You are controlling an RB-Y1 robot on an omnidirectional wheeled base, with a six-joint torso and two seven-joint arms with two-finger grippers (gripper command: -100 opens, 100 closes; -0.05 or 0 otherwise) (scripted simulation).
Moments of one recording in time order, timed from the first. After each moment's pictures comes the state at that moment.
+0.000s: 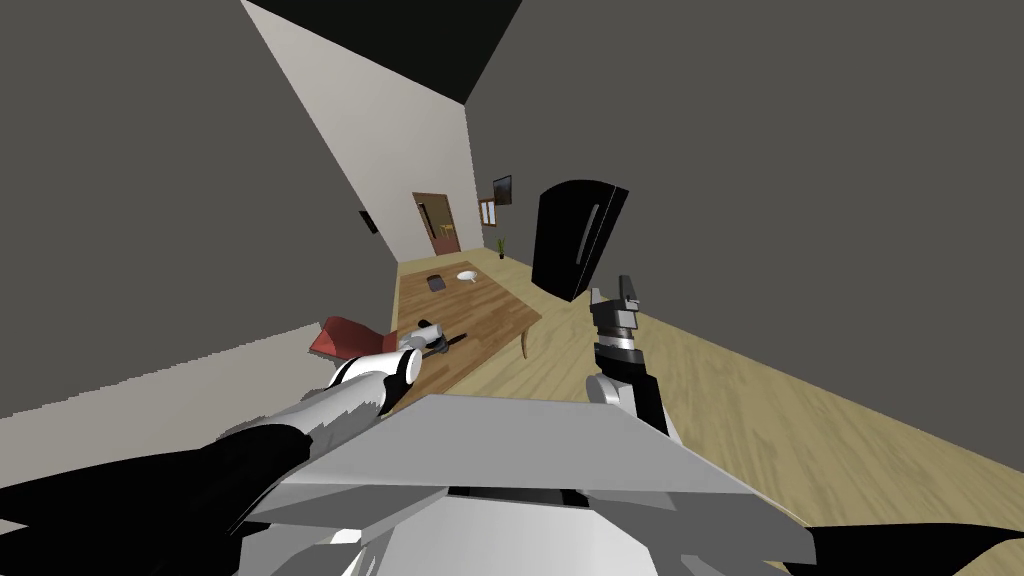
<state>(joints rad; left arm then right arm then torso) -0.61 0.44 0.34 -0.35 0.26 0.71 0.29 0.46 -0.02 0.07 -2.33 -0.11 -0.36 0.05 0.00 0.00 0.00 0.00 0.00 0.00</state>
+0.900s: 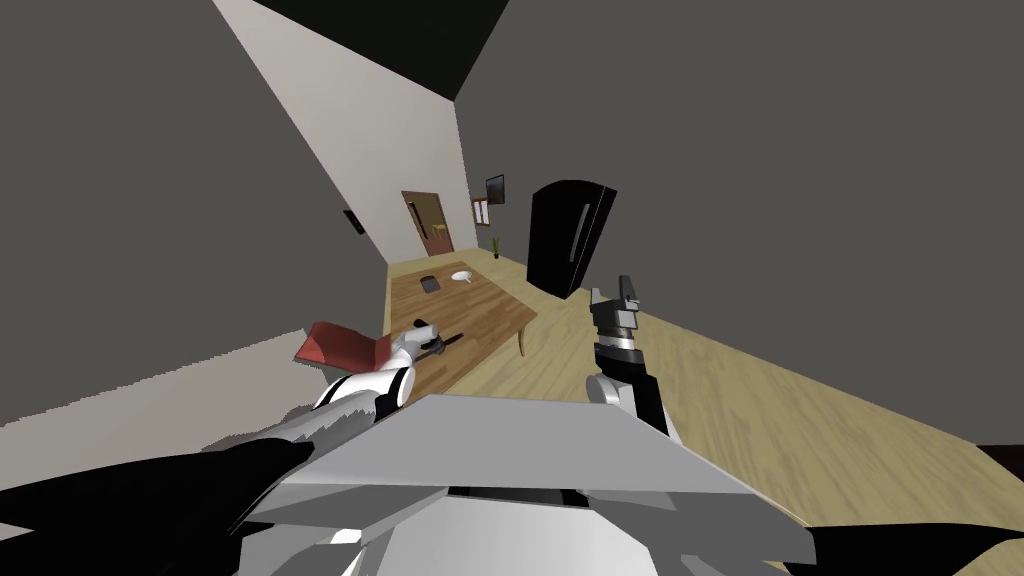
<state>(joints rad) -0.47 0.44 0.30 -0.66 0.27 0.87 0.40 0.46 -0.02 0.07 -2.33 -0.11 -0.36 0.05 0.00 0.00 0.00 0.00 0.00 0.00</state>
